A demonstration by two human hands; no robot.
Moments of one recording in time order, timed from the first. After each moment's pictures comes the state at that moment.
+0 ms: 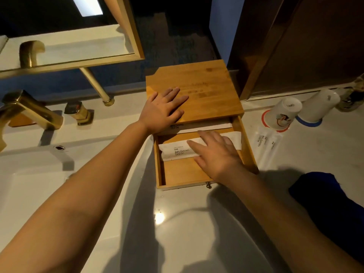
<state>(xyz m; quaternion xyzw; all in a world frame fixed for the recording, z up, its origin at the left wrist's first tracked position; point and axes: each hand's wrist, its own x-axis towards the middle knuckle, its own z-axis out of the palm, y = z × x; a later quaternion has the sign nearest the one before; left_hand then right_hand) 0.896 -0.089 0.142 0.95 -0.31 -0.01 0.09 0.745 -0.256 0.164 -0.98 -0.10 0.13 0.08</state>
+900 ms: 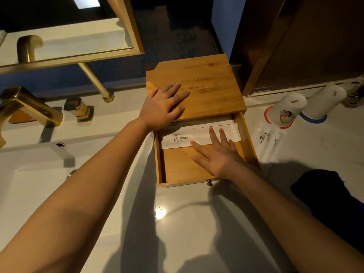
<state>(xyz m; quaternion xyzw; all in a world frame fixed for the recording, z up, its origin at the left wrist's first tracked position) 0.896 -0.089 0.140 0.95 -0.30 0.00 0.09 0.754 -0.267 0.132 -0.95 -0.04 0.28 0.09</state>
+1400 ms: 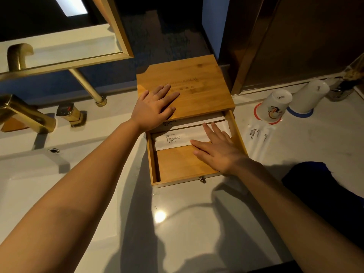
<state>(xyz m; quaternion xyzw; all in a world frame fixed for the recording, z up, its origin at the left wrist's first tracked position) 0.893 -0.090 0.143 0.95 -0.30 -0.01 0.09 0.745 -0.290 0.146 -0.96 -0.08 0.21 0.19</state>
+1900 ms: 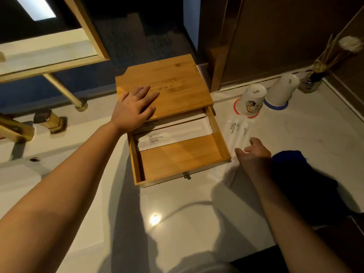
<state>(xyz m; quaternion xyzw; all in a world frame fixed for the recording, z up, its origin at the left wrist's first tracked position) 0.894 -0.091 0.144 0.95 -0.30 -0.01 0.07 0.691 -0.364 0.119 -0.86 0.41 0.01 0.30</state>
